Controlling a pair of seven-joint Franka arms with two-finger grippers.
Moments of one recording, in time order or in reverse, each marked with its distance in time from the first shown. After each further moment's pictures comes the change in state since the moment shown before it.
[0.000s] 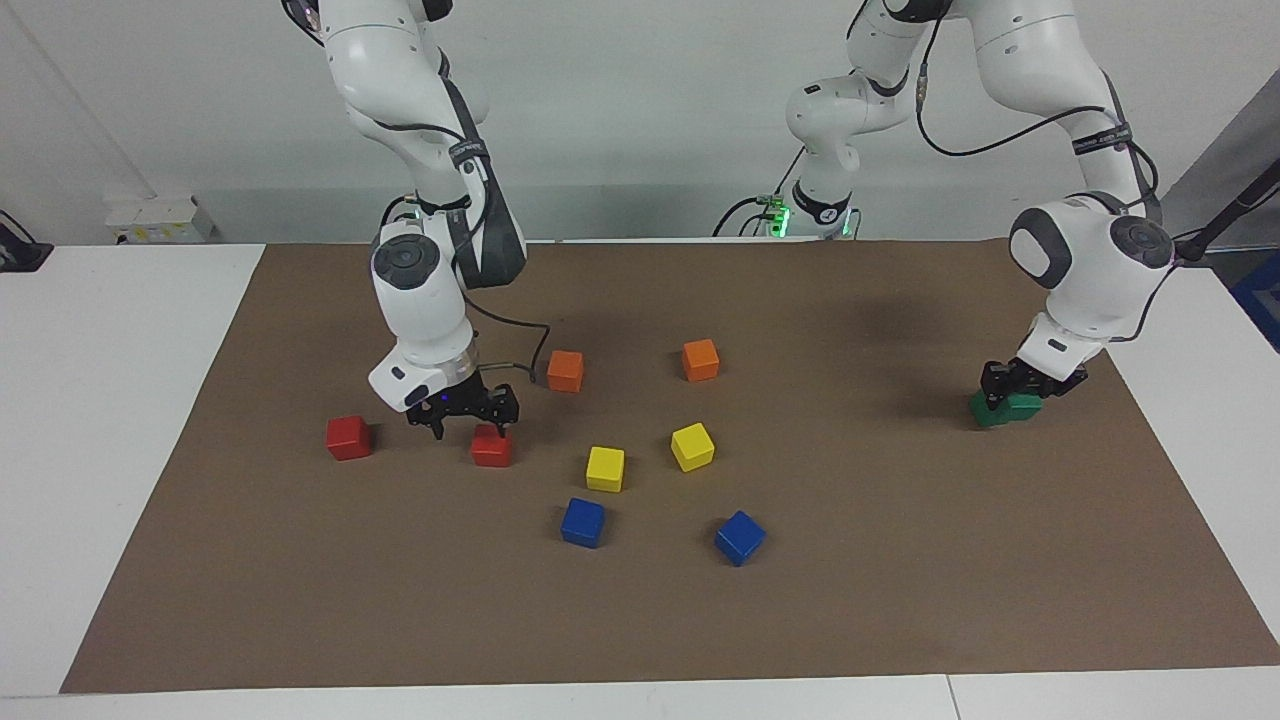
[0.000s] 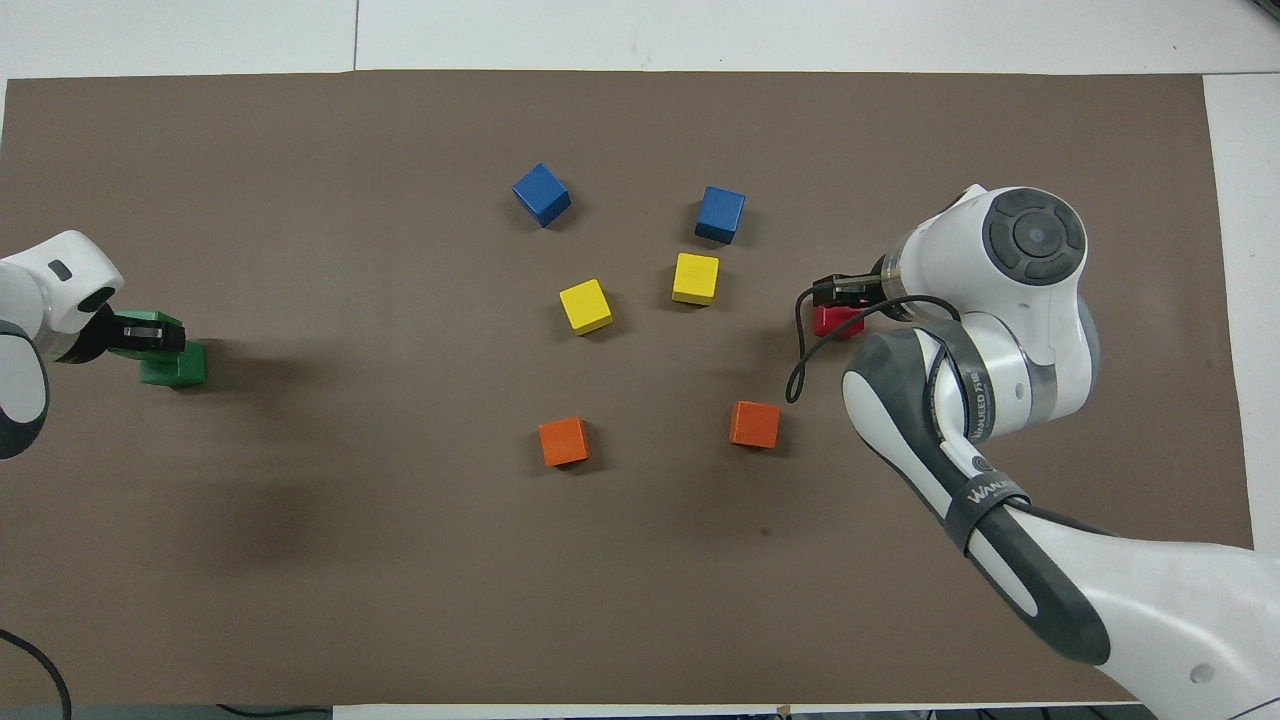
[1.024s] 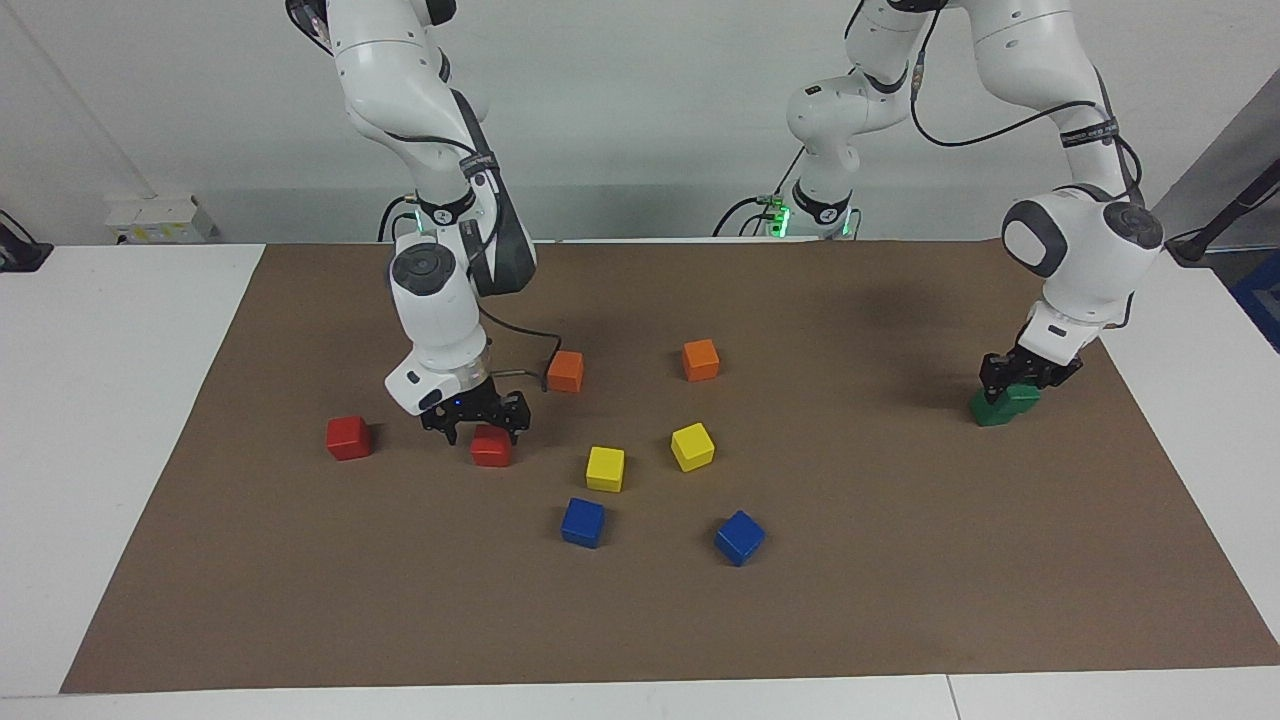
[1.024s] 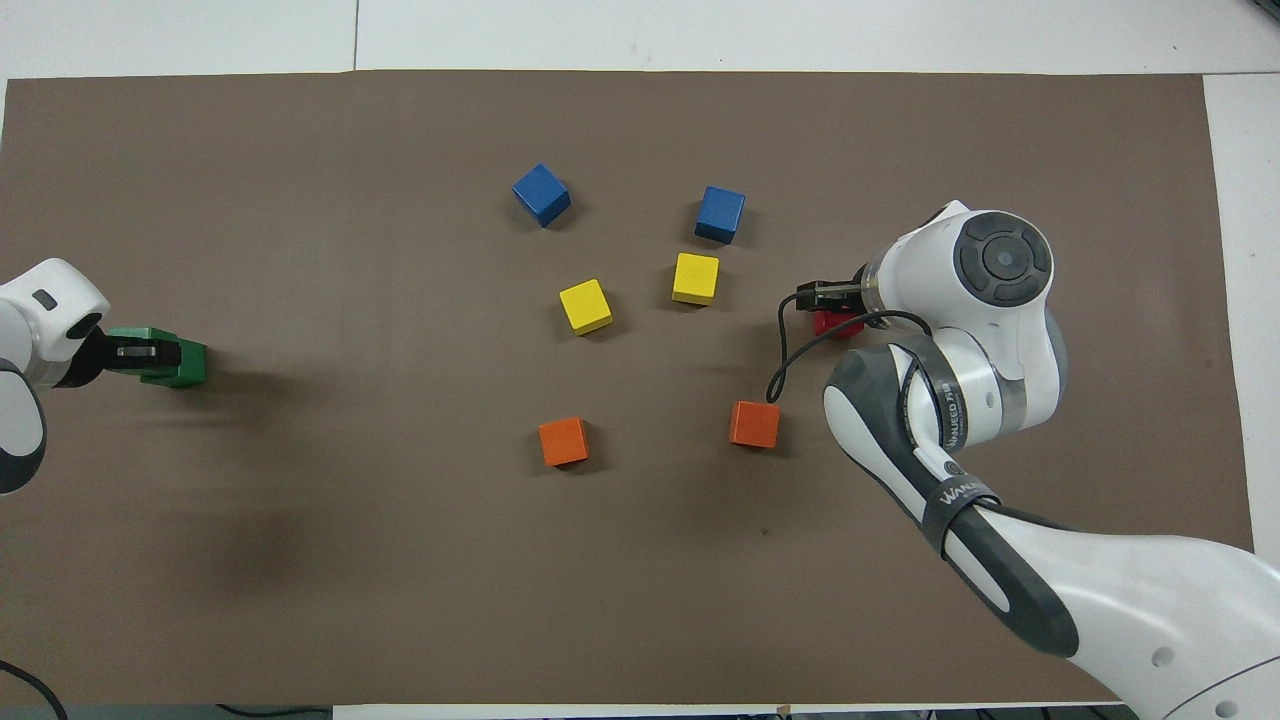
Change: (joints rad) left arm 0.039 -0.051 -0.002 -0.100 -0.072 0.102 0.008; right arm 0.020 0.043 0.001 -0.023 0.001 0.081 0.066
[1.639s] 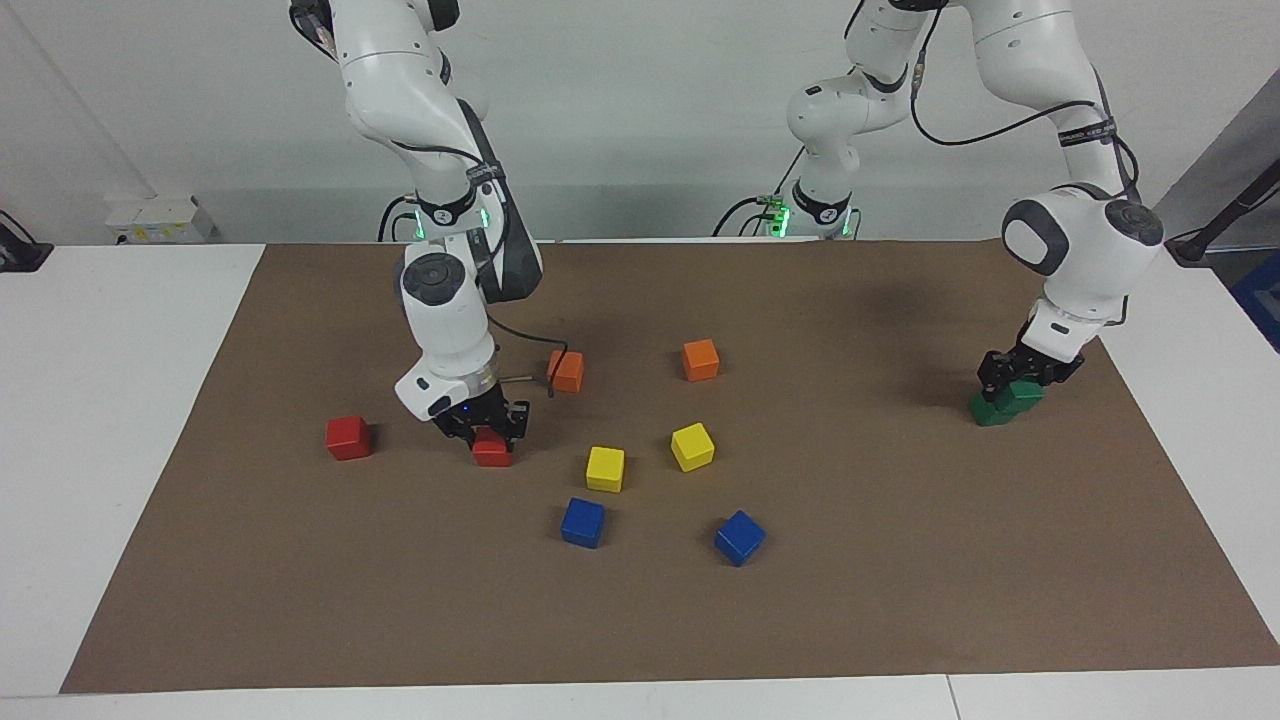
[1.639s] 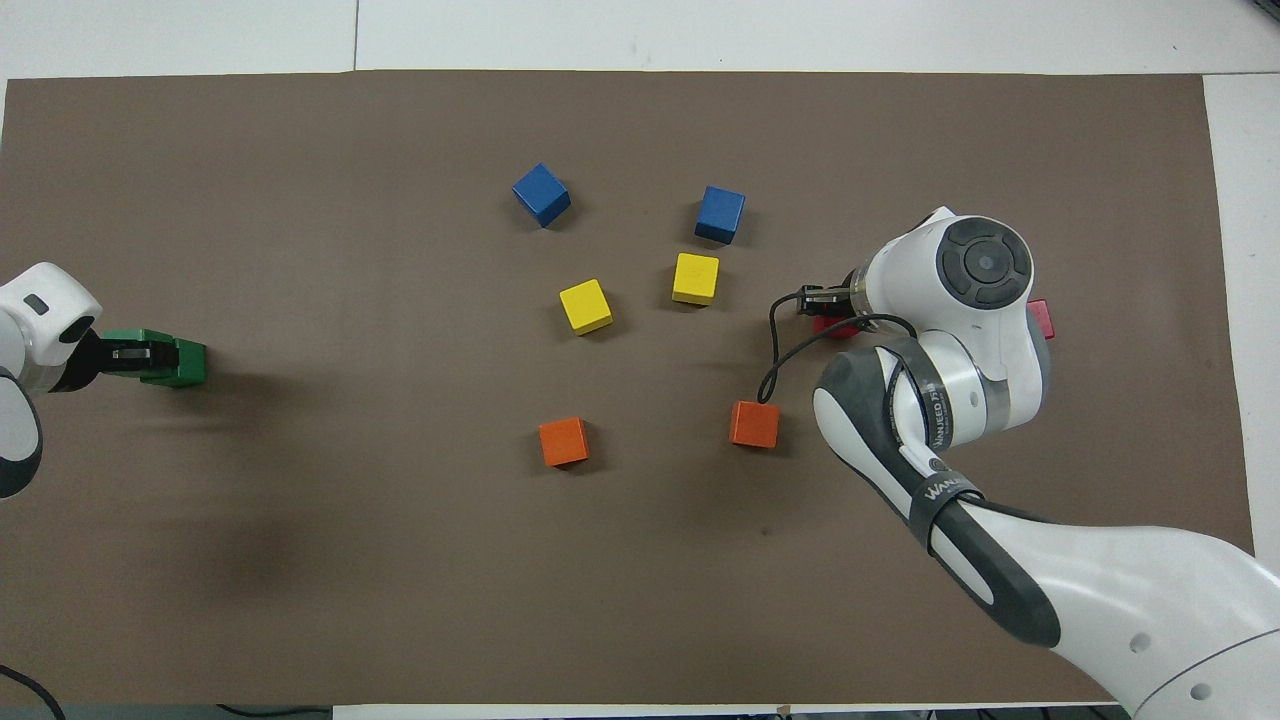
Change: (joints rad) left arm 0.006 0.000 0.000 -0.013 -0.005 0.010 0.000; right arm 0.012 0.006 0.000 0.001 0.000 0.003 0.011
